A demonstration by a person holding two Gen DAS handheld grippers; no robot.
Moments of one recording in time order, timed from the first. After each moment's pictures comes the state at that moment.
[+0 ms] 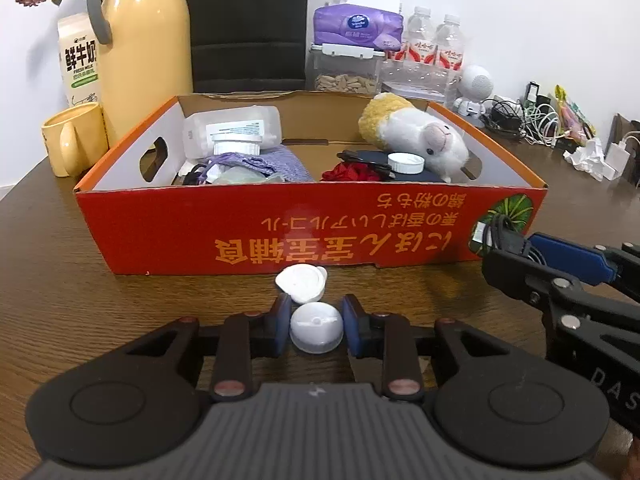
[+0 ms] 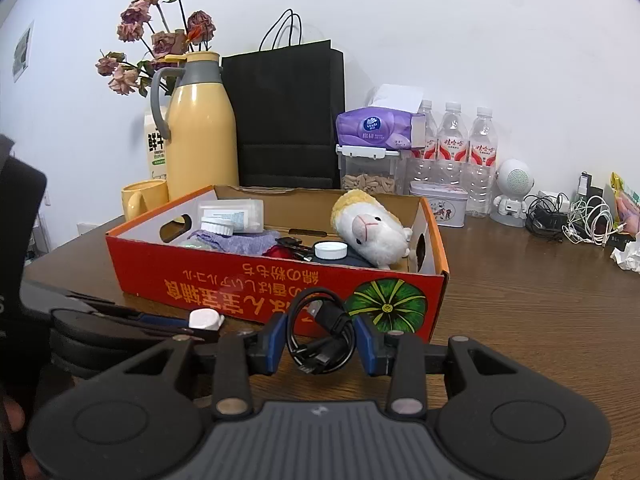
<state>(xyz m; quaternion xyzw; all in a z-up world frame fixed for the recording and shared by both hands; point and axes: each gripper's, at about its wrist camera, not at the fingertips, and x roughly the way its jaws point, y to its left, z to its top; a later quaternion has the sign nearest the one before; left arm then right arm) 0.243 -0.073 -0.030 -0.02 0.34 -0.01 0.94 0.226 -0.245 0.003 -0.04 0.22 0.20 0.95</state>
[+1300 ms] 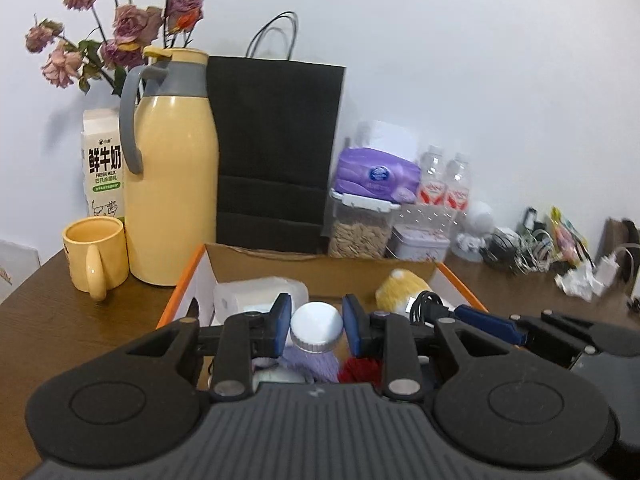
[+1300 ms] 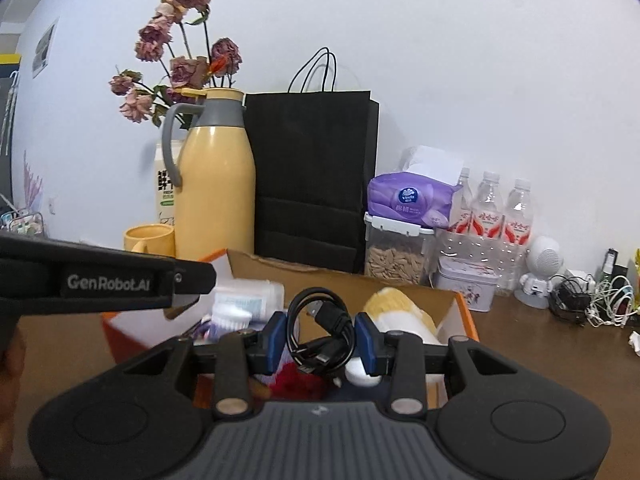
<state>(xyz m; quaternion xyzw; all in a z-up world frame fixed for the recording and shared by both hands) 0.269 -0.030 0.059 -0.07 0.20 0.00 0.98 0.282 -0.188 0.056 -0.07 0.16 0.22 0.96</state>
